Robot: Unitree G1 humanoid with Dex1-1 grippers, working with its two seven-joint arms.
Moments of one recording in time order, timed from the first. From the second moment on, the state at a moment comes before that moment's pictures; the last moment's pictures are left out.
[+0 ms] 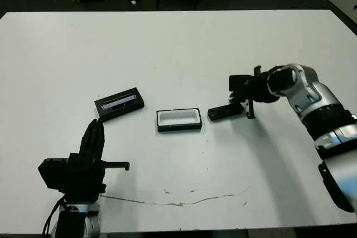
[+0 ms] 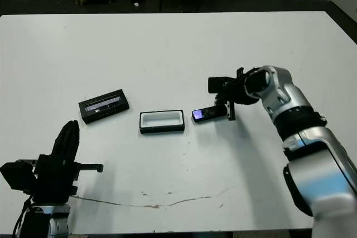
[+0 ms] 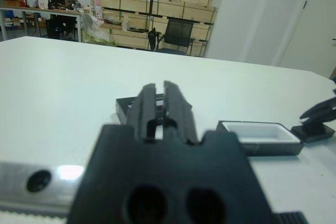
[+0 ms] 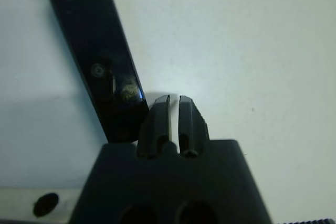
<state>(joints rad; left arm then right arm) 0.46 0.05 -0.06 -0.49 -0.12 -0.14 -0.03 -0.90 -0.59 0.45 0.77 -0.40 -0.09 1.12</state>
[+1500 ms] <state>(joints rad) 0.45 0.06 -0.06 -0.49 -0.12 -0.12 -0.04 -0.73 -0.73 0.46 0.37 -0.29 0.08 1.35</state>
